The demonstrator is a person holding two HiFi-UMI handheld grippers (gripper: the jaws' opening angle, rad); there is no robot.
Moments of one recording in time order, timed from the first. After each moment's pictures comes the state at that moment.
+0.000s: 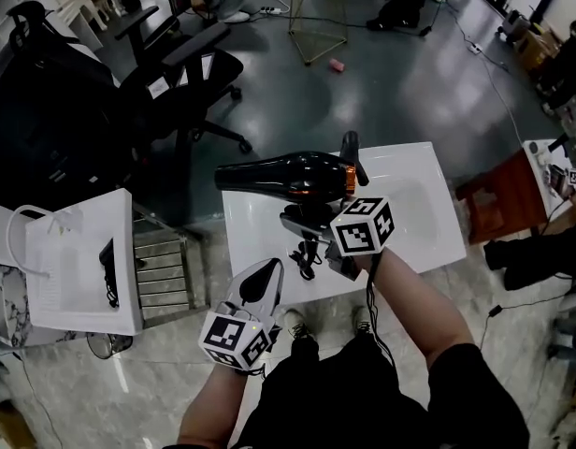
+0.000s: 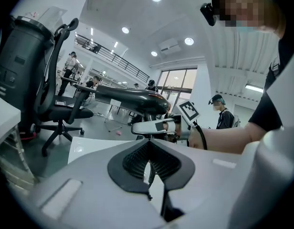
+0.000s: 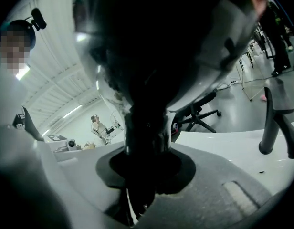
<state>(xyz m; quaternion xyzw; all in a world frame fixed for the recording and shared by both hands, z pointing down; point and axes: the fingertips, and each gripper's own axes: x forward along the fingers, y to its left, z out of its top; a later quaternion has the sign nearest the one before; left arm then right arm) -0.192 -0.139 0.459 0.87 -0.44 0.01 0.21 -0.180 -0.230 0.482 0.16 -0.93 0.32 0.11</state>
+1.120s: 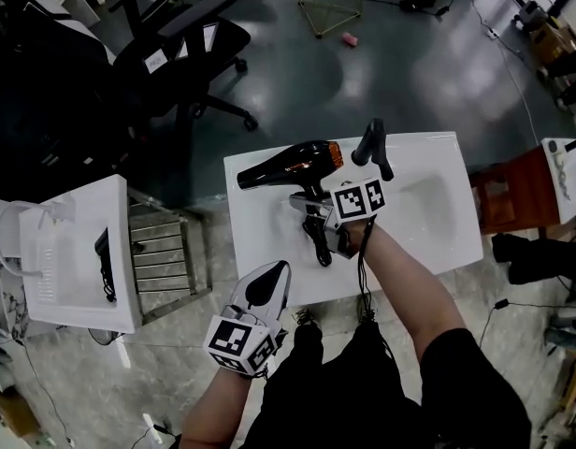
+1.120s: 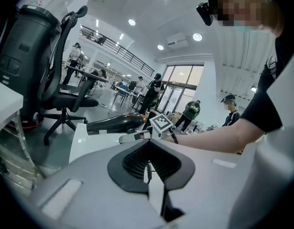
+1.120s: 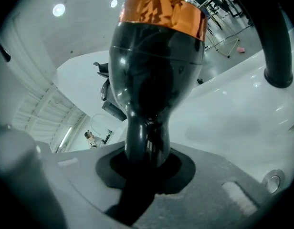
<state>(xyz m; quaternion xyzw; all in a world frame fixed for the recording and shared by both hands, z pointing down) -0.200 -0.148 0.506 0.86 -0.44 0.03 0.26 -0.184 -0.290 0.629 0.18 -0.84 0.50 0.12</state>
